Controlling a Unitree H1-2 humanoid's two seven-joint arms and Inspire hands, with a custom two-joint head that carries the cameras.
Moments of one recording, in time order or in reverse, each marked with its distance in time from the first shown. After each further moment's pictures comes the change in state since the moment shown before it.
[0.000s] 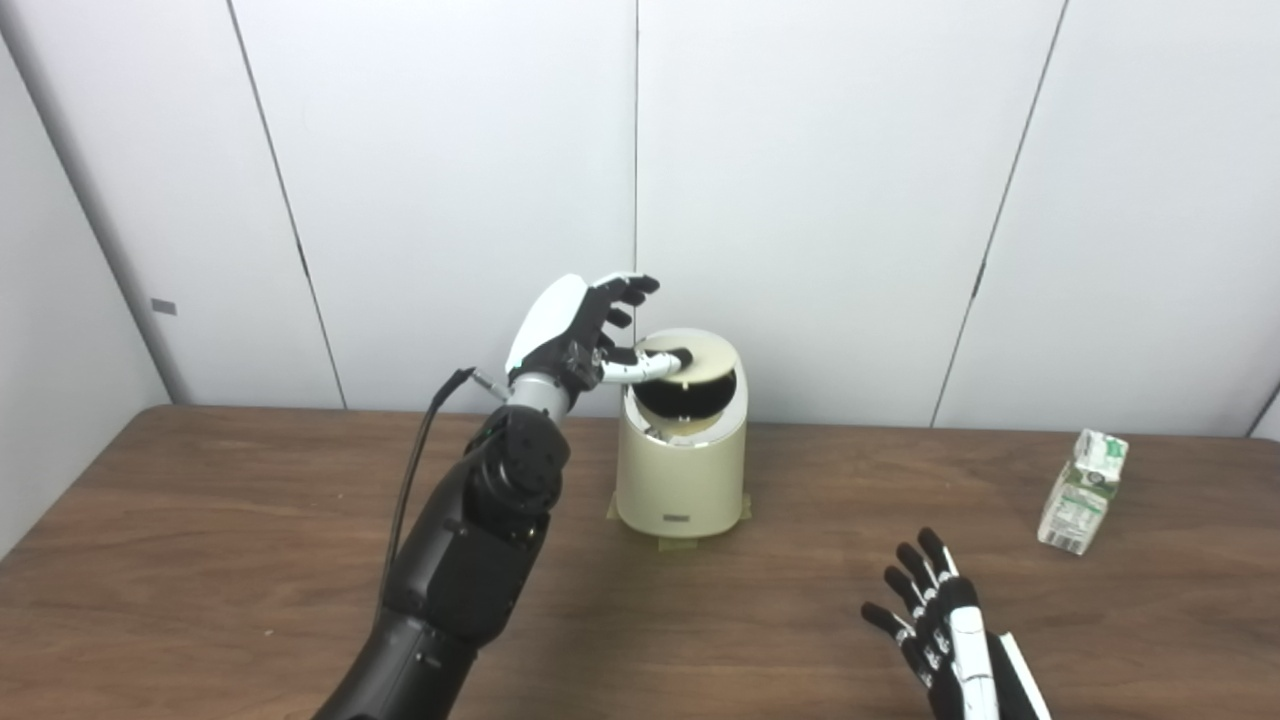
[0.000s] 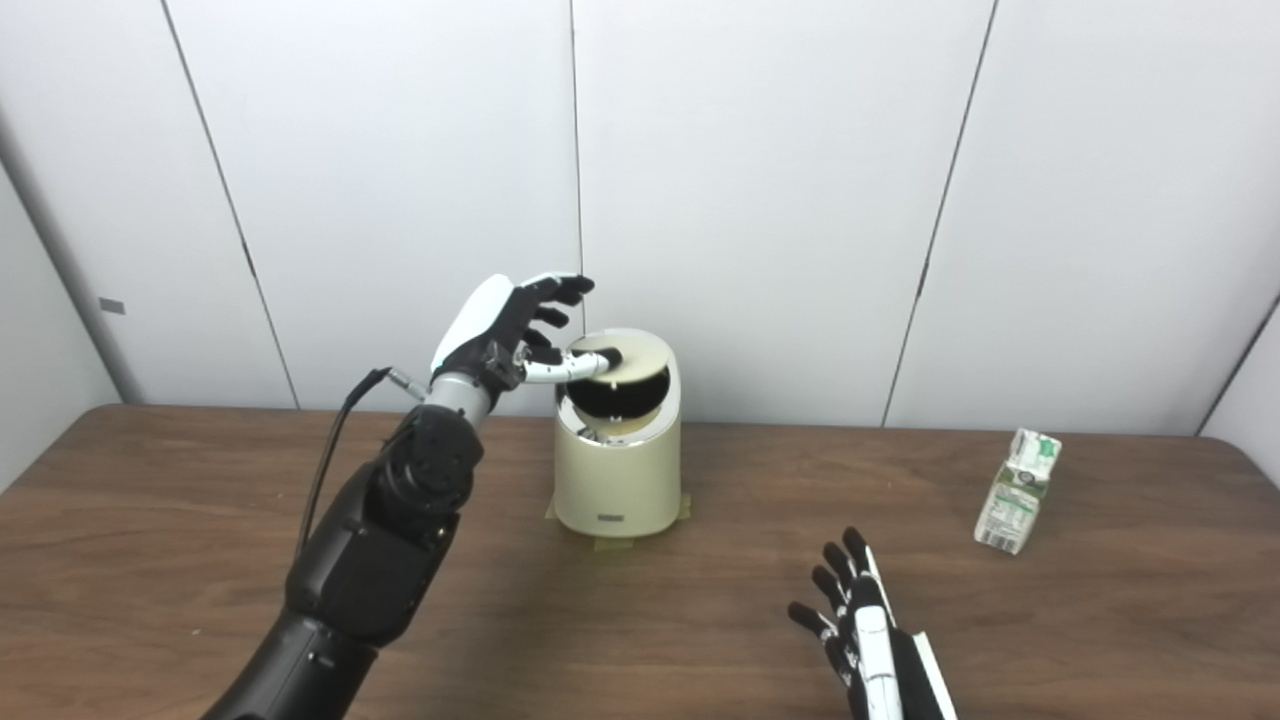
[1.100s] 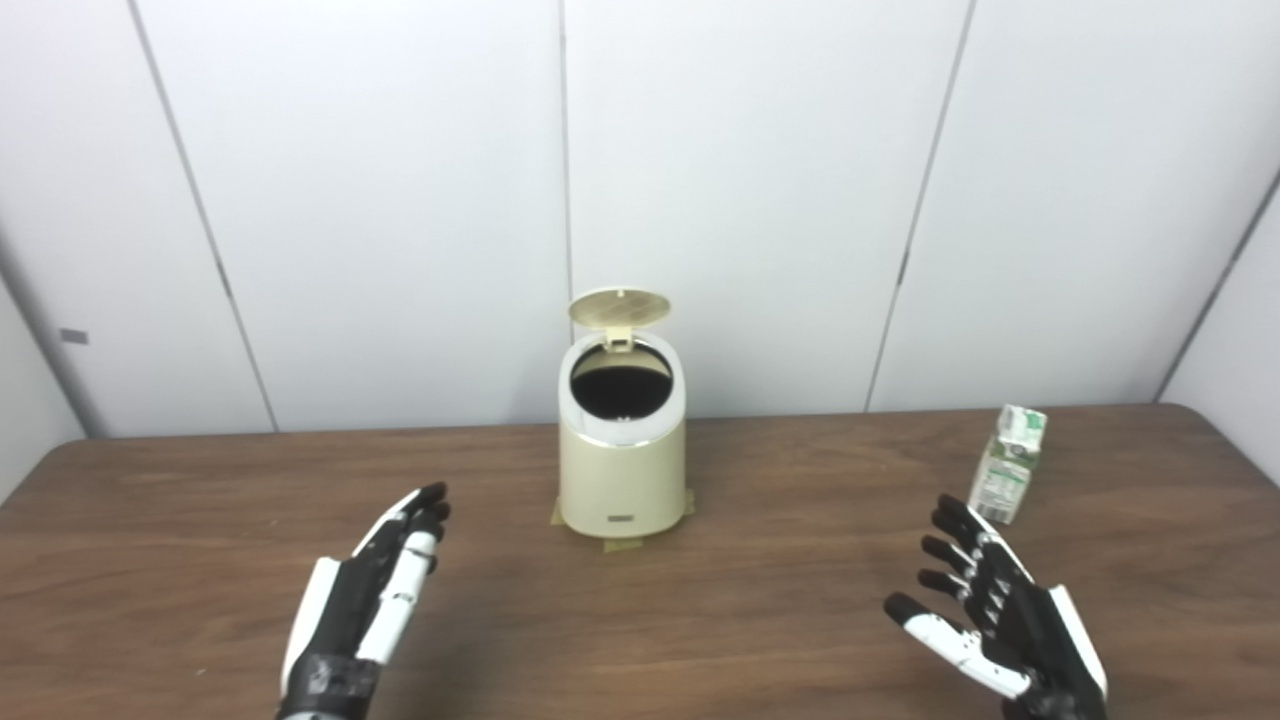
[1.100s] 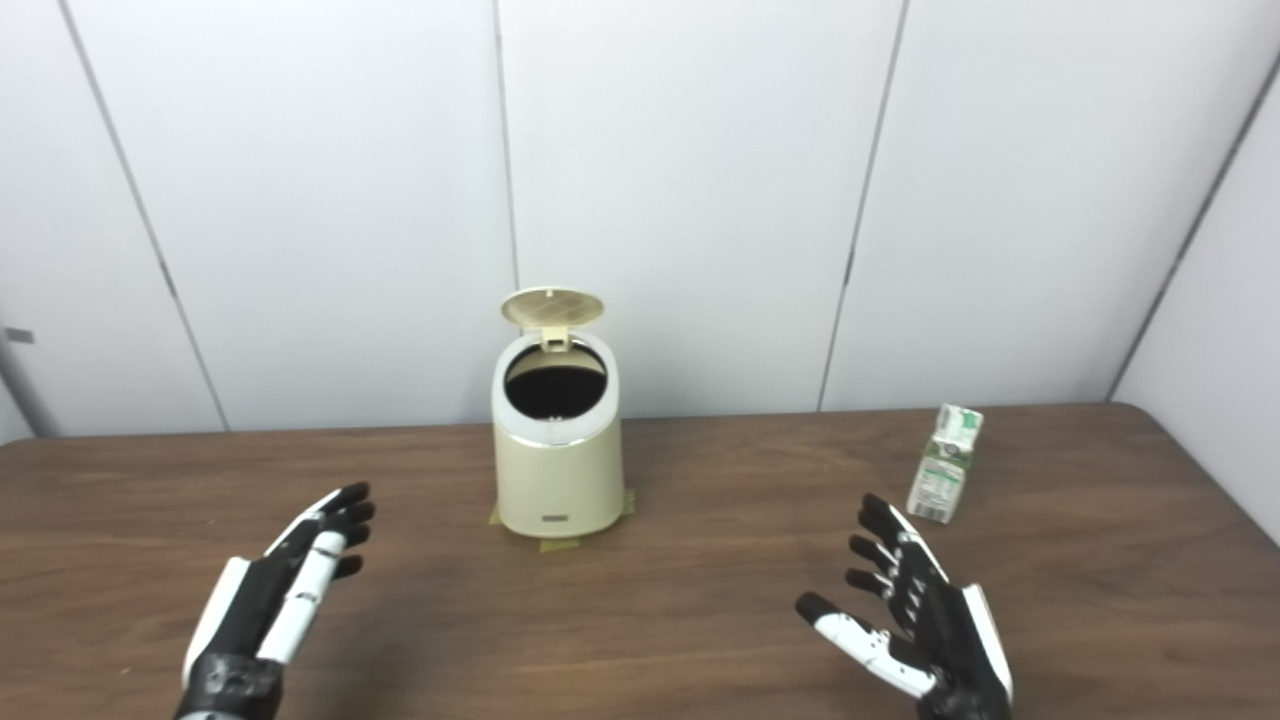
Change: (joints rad) left arm 0.703 0.003 0.139 -0.690 -0.274 0.141 -0.080; right arm -0.006 -0.128 -0.140 -0.053 -0.152 -0.021 -0.029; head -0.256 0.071
